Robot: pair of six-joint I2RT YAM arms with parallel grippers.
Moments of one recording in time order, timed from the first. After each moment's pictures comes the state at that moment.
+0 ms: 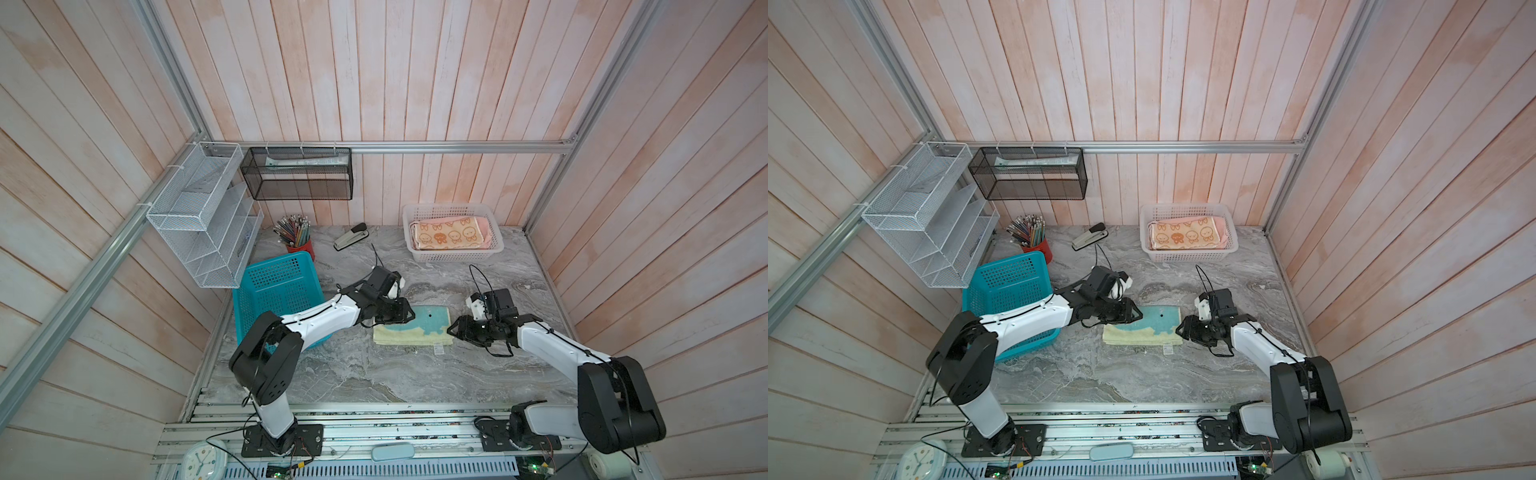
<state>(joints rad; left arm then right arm) -0.73 1.80 1.22 -0.32 0.43 -0.61 0.22 1.34 0.62 -0.37 -0.46 0.47</state>
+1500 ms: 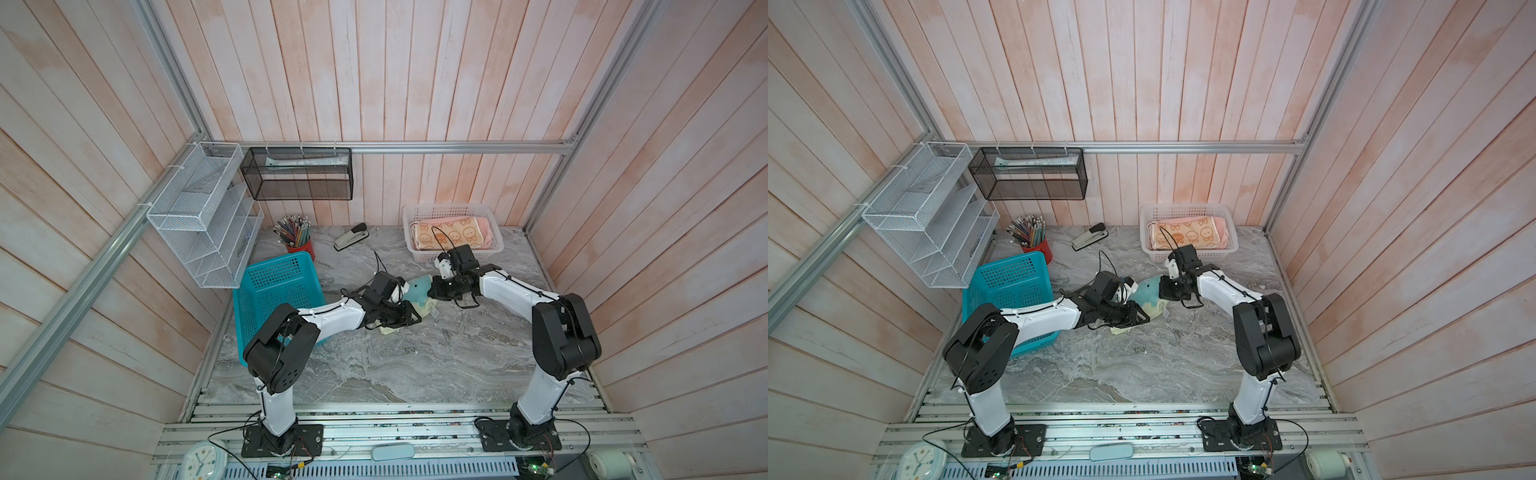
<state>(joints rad) -0.68 1.83 1.12 -0.11 0.55 -0.69 0.38 1.84 1.32 -0.53 -0.30 0.35</state>
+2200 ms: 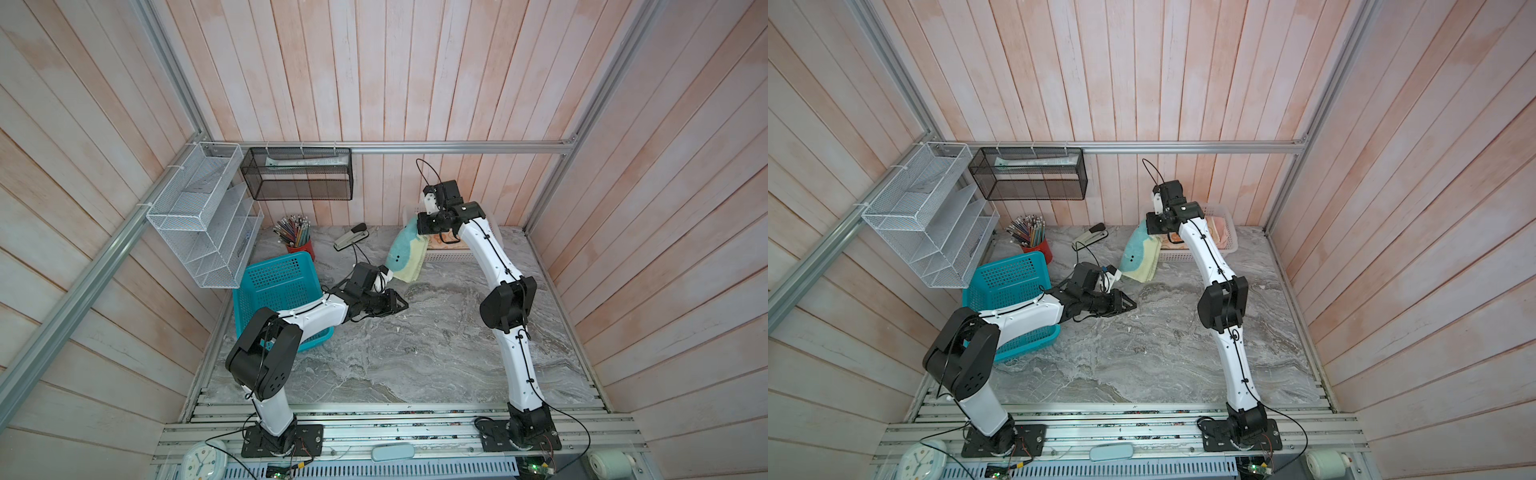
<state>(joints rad) -0.56 1.75 1.08 -0.08 0.60 -0.67 0.36 2.43 2.61 -0.97 -0.19 0.18</state>
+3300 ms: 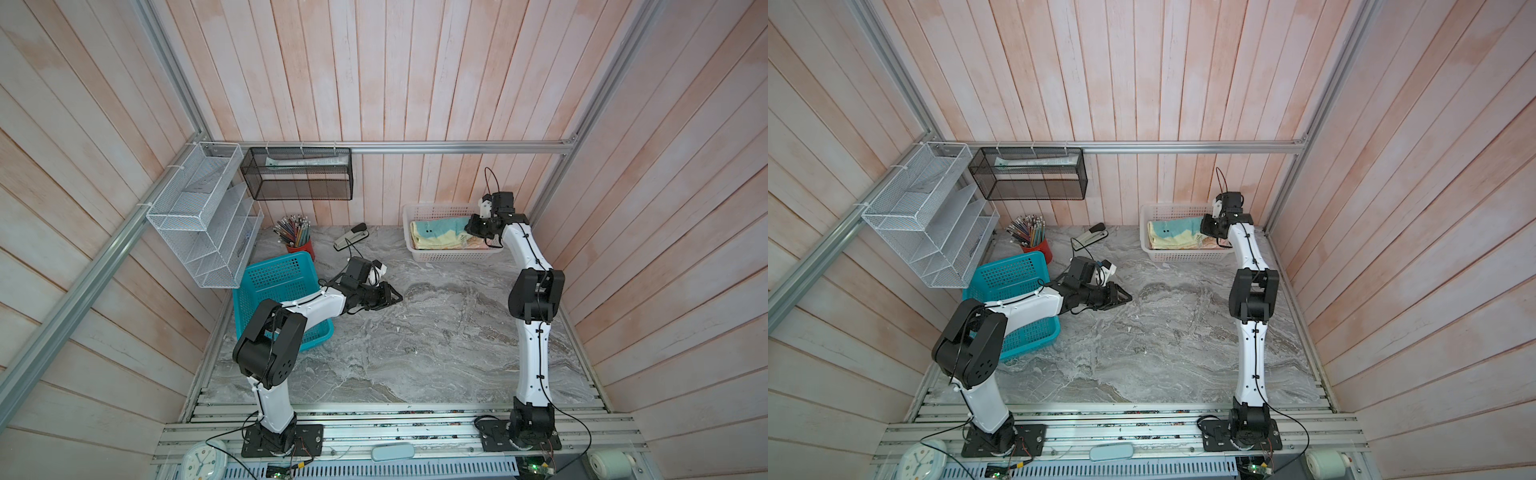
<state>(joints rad) -0.50 1.83 1.14 -0.09 0.62 -0.67 0.01 2.50 2.41 -0.72 -0.32 0.26</state>
